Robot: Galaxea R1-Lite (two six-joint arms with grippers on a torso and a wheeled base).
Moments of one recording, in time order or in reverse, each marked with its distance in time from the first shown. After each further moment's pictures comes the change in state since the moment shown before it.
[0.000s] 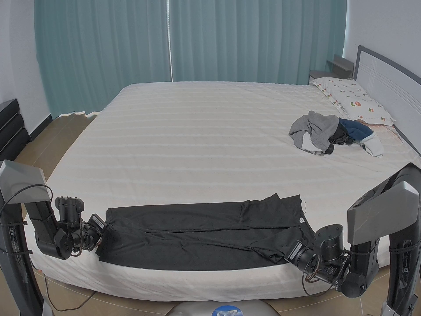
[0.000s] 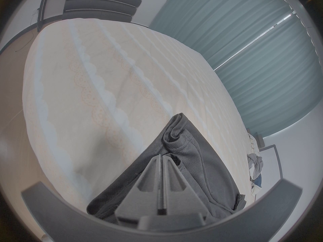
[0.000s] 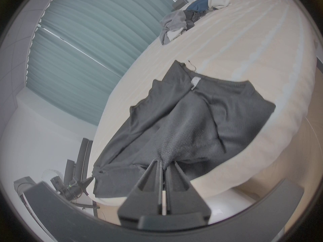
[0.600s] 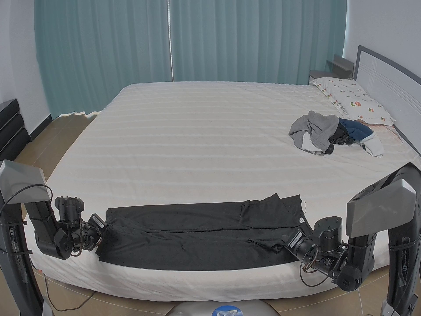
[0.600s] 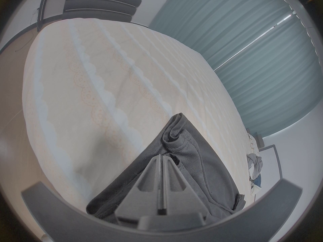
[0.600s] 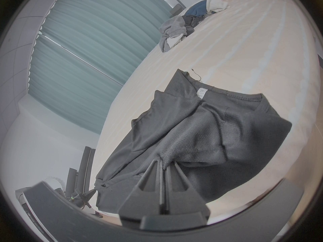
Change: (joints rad) left arm 0.000 -0.001 0.000 0.000 -0.003 -0.002; right arm -0.044 0.024 -0.090 0.000 -0.019 0.003
